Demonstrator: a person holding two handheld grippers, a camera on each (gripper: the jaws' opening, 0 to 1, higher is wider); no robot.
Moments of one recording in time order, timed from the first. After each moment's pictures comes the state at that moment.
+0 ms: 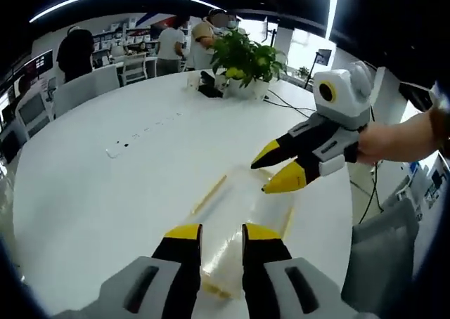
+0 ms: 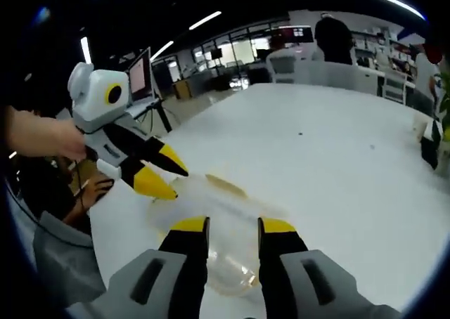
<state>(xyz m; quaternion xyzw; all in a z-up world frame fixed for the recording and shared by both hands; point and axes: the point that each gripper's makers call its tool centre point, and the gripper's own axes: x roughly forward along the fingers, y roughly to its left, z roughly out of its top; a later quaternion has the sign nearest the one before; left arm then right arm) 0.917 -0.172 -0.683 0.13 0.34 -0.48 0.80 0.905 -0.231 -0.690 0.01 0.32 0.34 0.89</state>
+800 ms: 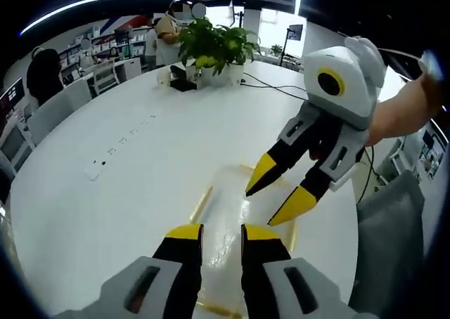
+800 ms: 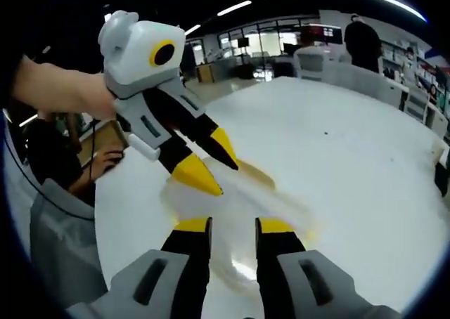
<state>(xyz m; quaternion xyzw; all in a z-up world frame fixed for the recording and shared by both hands) 0.923 -0.196 -0.692 0.20 0.32 -0.53 0.76 0.886 -0.214 -0.699 -0.06 0.31 0.40 0.86</state>
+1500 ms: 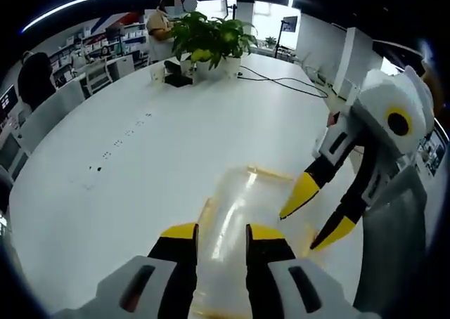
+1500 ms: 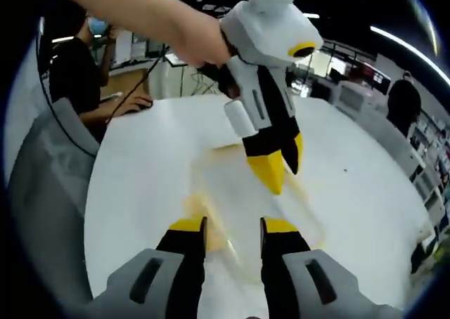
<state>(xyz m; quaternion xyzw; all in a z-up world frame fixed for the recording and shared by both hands) 0.939 -0.207 -0.700 0.22 0.34 -0.54 0.74 0.855 -0.200 -0.708 -0.26 0.25 0.47 0.80</state>
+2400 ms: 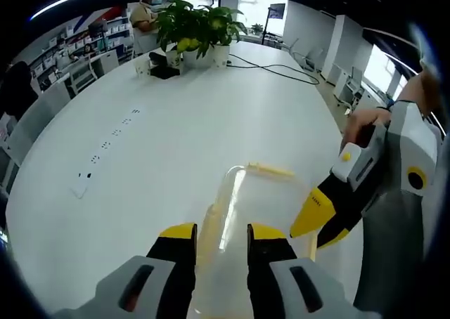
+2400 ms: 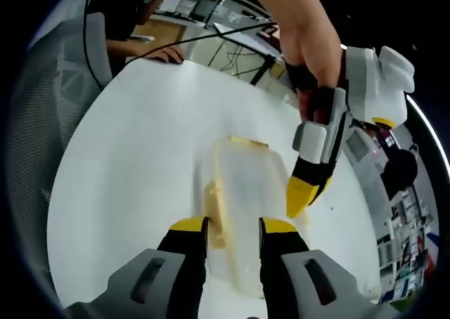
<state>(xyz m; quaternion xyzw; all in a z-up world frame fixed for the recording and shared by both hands) 0.947 -0.216 -0.708 0.25 0.36 -0.57 0.70 0.849 -0.192 -0.721 -0.43 0.17 0.48 0.75</state>
